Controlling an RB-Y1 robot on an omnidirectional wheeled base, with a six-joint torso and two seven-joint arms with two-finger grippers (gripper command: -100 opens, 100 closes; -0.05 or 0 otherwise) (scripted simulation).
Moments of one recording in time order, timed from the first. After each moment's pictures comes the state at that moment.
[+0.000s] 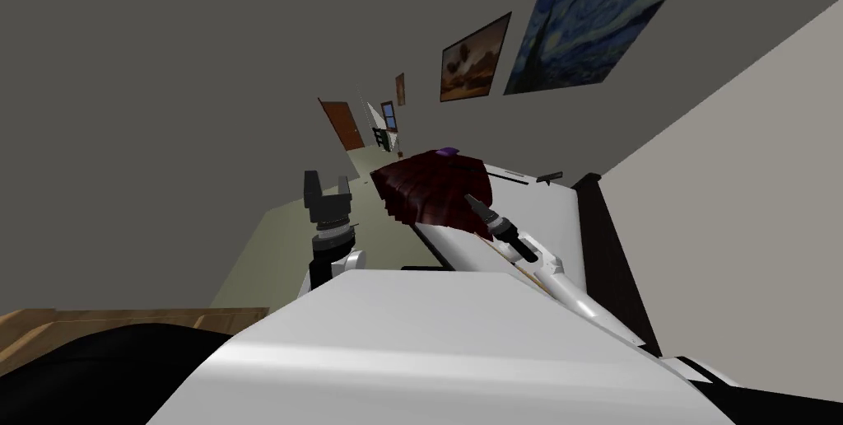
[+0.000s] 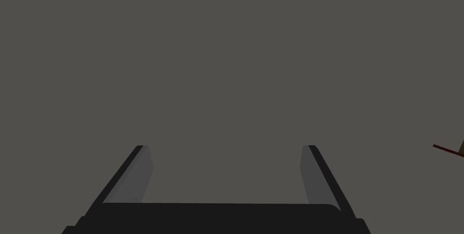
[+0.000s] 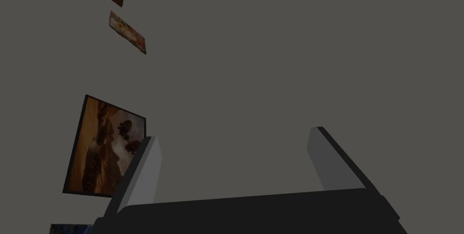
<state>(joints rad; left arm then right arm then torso) 0.52 -0.01 0.01 -2.36 -0.06 -0.60 0.01 0.14 -0.63 0.18 -1.61 0.17 -0.77 0.04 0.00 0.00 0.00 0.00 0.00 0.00</state>
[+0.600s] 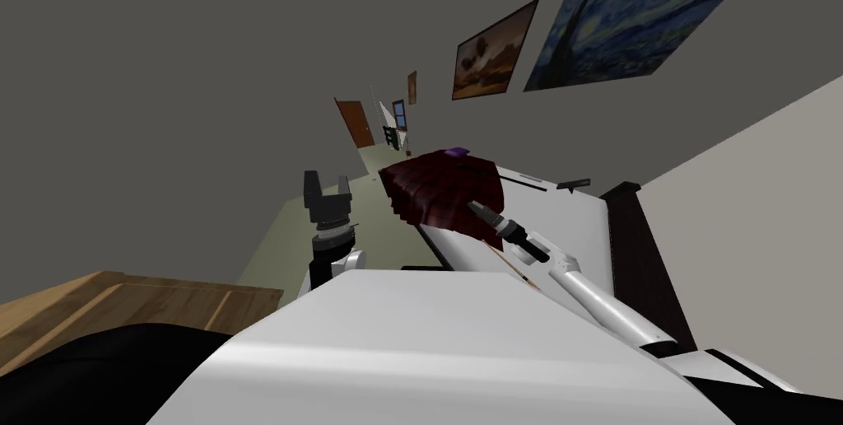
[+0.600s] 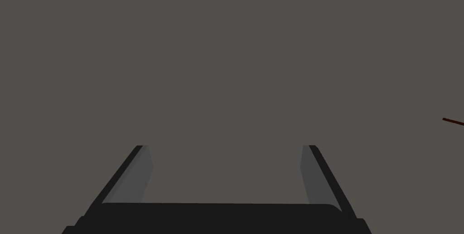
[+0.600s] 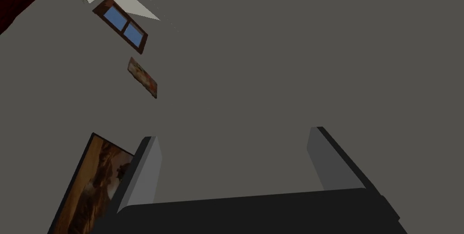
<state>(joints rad) 0.52 -0.01 0.01 -2.36 -0.06 -0.60 0.01 0.11 -0.77 0.23 -1.47 0.21 -0.78 0.07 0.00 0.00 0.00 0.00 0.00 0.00</state>
